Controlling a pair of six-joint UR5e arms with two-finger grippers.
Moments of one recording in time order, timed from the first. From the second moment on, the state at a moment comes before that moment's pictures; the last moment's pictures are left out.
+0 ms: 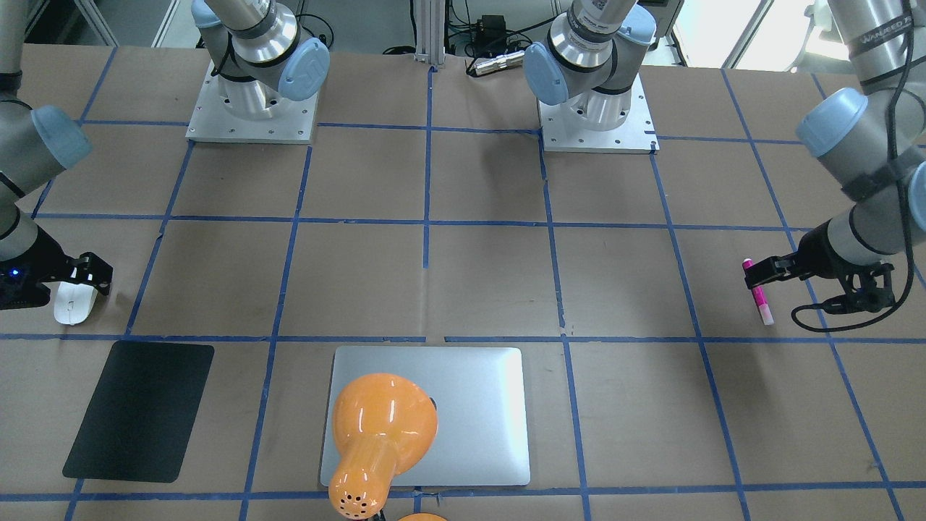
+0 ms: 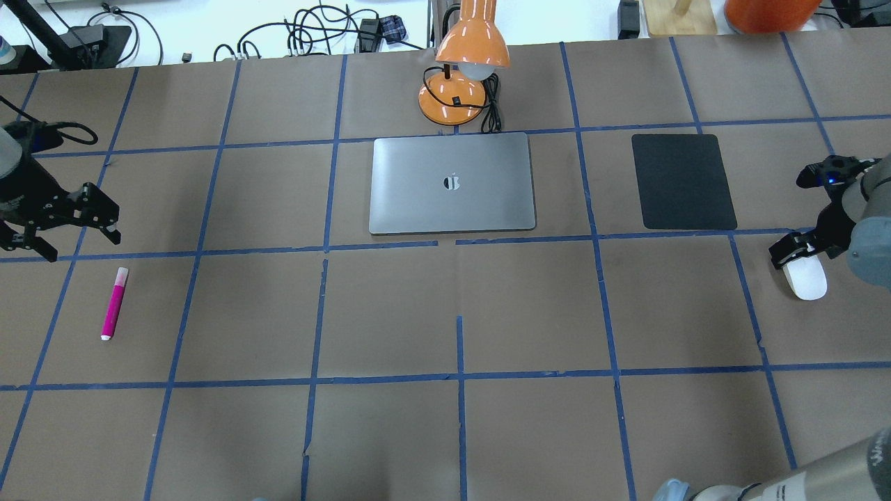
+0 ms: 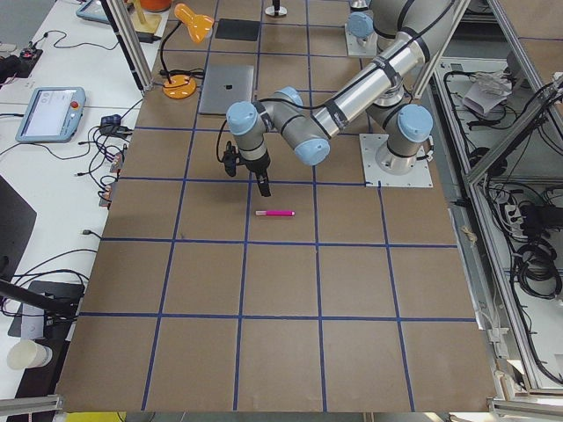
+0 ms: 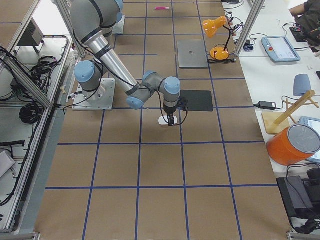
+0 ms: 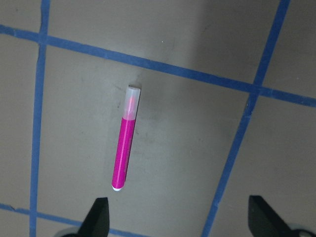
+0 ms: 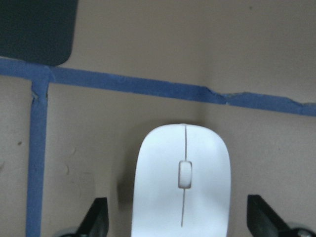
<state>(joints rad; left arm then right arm) -1.00 -1.87 -1.83 -1.14 1.70 0.45 0.93 -1.23 2.06 -2.43 -1.61 -0.78</state>
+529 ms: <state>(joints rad) -0.91 -1.96 -1.94 -0.94 1.70 0.64 0.94 -1.24 2.06 -2.42 -1.60 -0.75</state>
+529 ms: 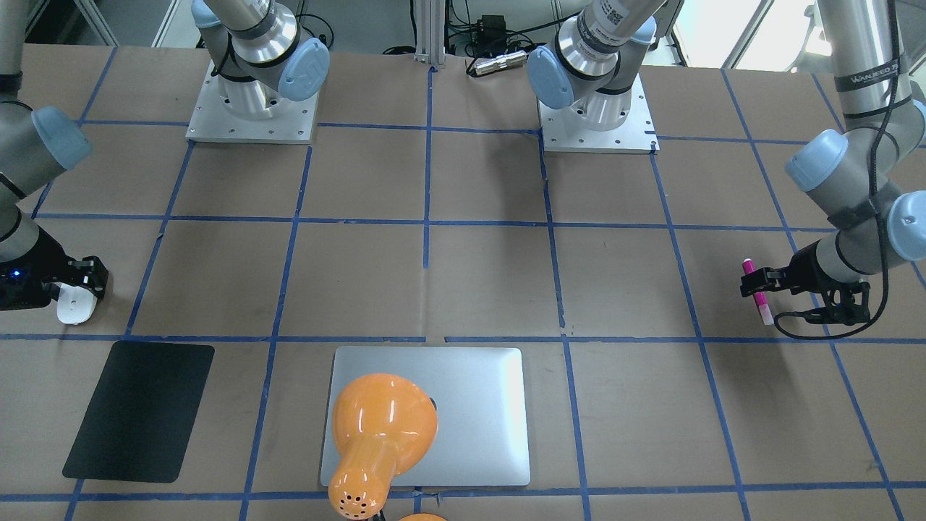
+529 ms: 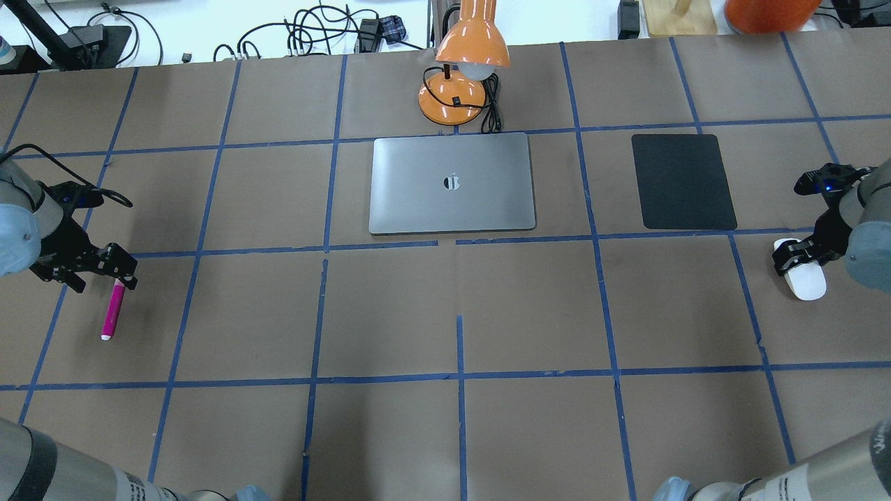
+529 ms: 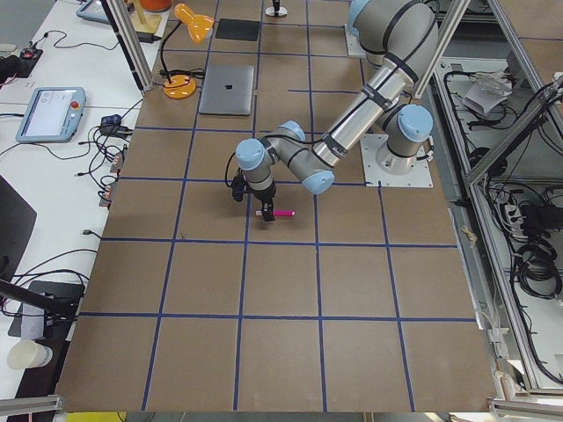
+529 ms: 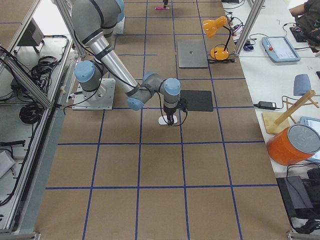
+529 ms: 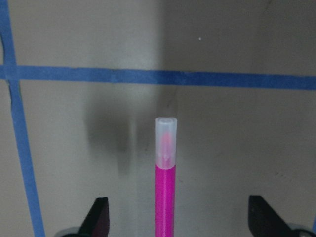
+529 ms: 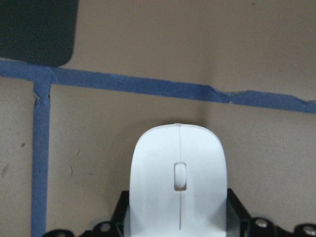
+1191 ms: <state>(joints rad) -0.90 -1.95 -1.98 -0.91 1.70 0.66 1.22 -1.15 1.69 -2.22 -1.55 -0.37</state>
